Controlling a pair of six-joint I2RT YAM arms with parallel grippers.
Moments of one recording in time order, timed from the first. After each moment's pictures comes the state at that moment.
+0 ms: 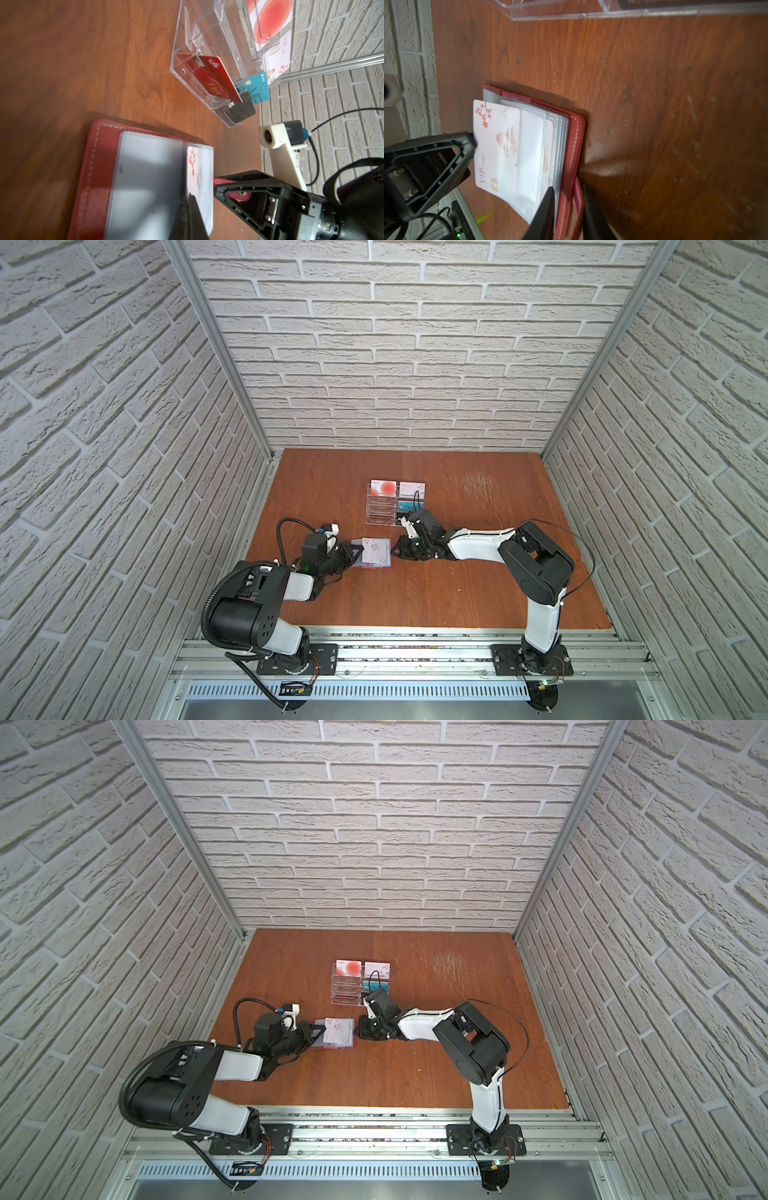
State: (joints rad) left arm -0.19 1.47 0.23 0.67 0.54 -0.90; right arm 0.67 1.93 1.05 -0.04 -0.32 0.79
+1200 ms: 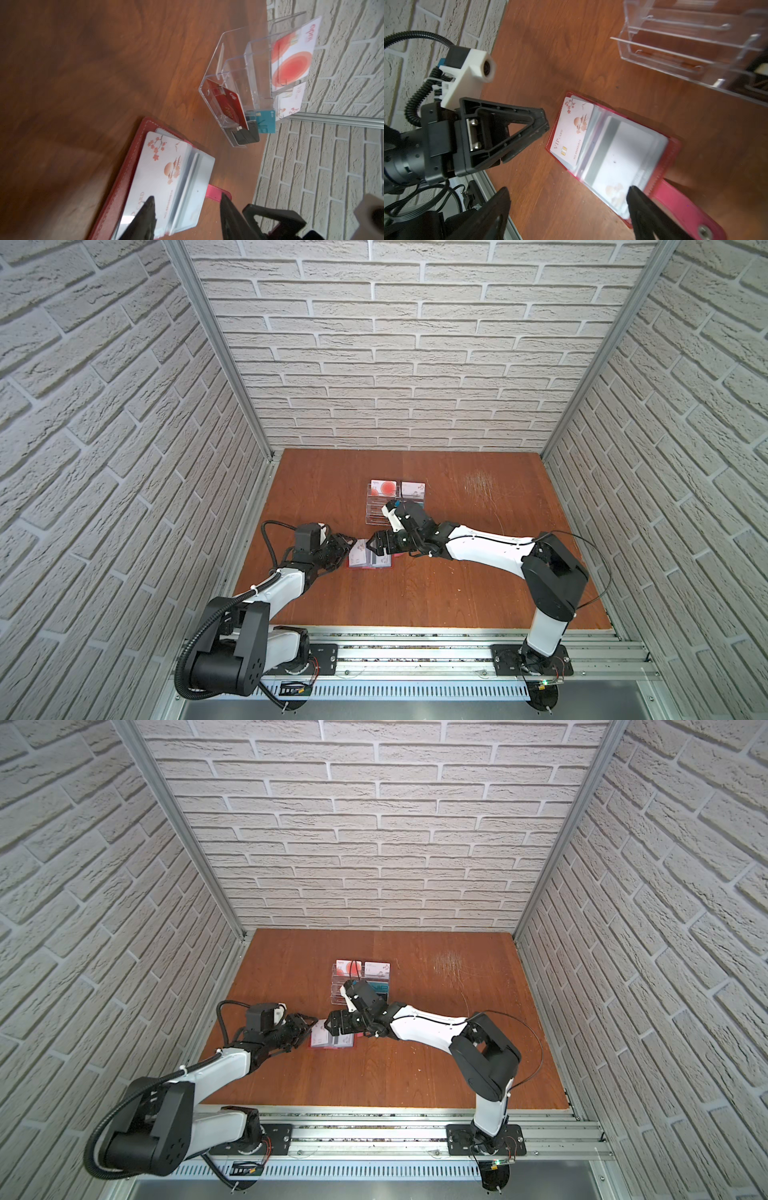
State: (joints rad) left arm -0.14 1.25 0.38 0.16 0.48 -1.05; right arm 0.82 1.86 1.23 -0.16 -0.24 0.67
